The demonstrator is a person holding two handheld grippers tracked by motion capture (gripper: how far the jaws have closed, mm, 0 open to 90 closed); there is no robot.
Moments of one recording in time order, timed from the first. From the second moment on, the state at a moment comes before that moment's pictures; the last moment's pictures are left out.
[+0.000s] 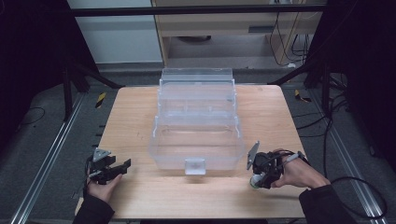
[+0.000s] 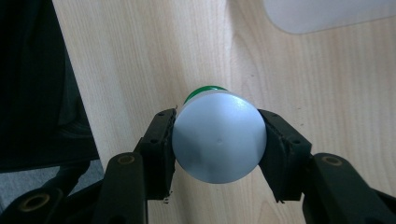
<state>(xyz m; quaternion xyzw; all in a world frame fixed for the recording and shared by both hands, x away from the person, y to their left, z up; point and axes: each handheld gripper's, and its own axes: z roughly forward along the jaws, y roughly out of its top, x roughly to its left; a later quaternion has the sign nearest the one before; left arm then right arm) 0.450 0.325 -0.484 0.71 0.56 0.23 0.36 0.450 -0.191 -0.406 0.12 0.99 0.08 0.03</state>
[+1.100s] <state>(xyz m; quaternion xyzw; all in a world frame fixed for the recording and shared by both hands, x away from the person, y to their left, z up) 0.451 0.325 -0.485 0.71 0.56 0.22 0.36 0.484 -0.182 -0.326 0.13 0.99 0.10 0.04</state>
